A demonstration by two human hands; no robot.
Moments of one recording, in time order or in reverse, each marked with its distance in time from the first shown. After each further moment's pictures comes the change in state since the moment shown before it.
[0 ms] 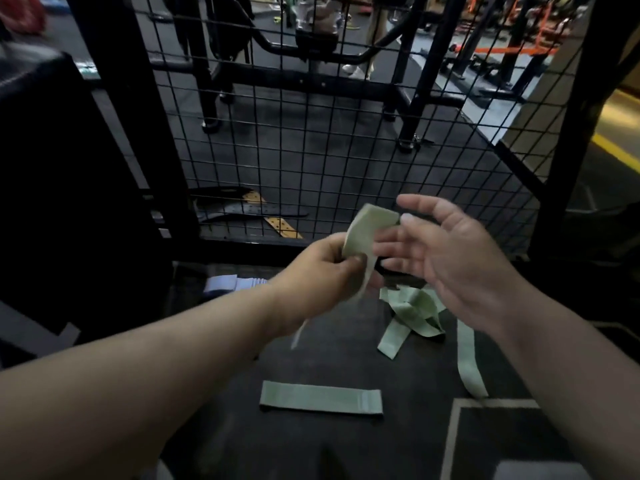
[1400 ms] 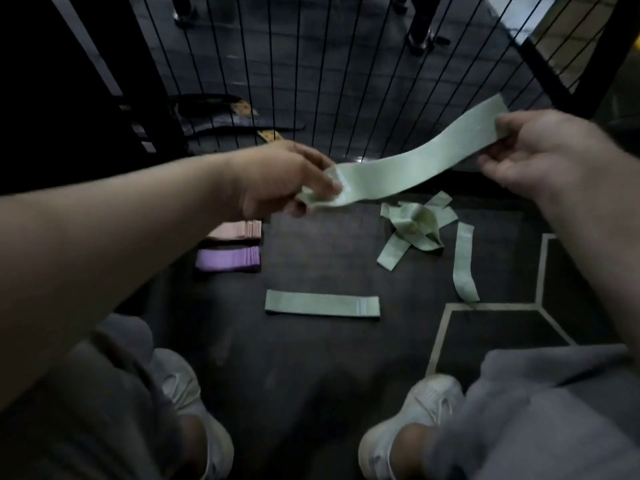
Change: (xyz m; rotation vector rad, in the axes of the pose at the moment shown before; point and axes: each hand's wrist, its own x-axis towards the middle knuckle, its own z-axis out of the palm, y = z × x) left_hand 0.005 -0.021 -0.051 0.124 -0.138 -0.338; right_hand 0.053 0.021 -0.073 0.236 0.482 0.290
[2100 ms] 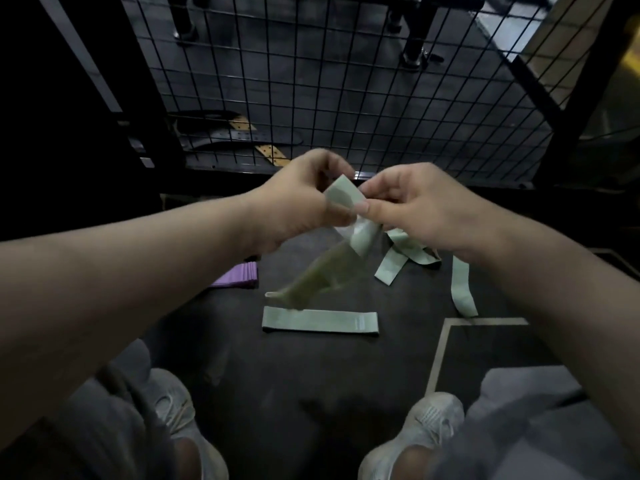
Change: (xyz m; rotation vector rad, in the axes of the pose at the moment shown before) left_hand -0.001 -0.002 0.030 0.006 0.155 0.267; right_hand -0.063 0.057 0.031 -0.942 -0.705 -0.403
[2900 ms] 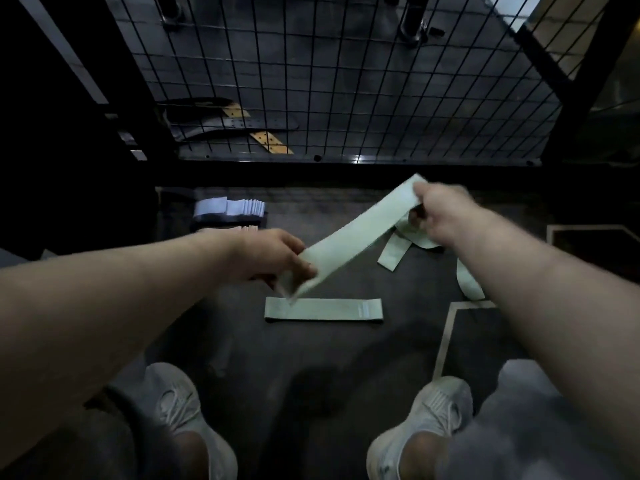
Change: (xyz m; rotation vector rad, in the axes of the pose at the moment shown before) left_hand -0.001 -0.093 -0.017 0.222 -0.250 -0.535; right_hand 0.068 0.115 -0.009 0.707 0.635 0.579
